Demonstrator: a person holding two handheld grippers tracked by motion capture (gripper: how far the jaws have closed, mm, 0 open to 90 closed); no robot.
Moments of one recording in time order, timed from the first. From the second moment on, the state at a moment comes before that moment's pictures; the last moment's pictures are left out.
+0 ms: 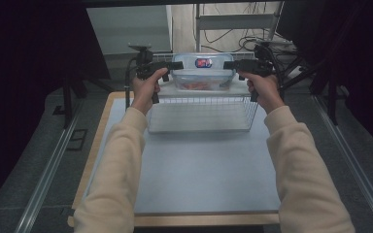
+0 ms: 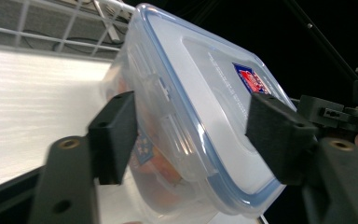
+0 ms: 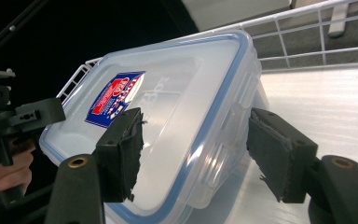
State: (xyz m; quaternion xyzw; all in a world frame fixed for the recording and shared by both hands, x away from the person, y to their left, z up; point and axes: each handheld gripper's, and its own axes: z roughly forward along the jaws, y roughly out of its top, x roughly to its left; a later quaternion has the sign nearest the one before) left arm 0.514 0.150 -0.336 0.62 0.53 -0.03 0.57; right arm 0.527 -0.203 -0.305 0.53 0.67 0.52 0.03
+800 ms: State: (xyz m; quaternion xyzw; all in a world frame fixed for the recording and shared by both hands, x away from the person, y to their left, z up) left arm 0.401 0.163 -0.333 0.65 0.47 0.04 0.60; right arm 0.446 -0.237 -0.314 0.41 0.73 0.55 0.07
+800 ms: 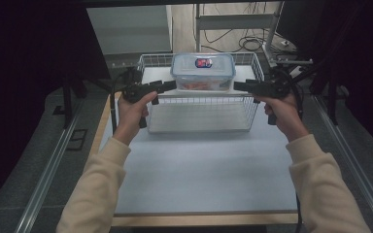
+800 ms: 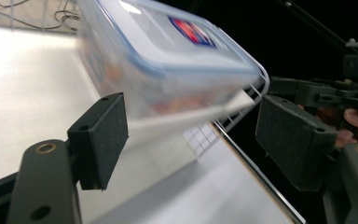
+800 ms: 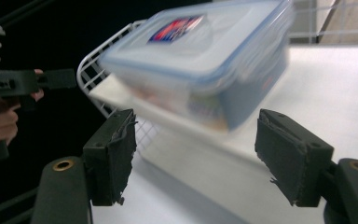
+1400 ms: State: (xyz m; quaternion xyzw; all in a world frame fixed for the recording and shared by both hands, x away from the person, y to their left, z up) left arm 0.298 0.154 -0.420 0.70 0.43 0.02 0.58; right arm 0.358 -0.251 -0.412 0.35 0.76 0.54 0.05
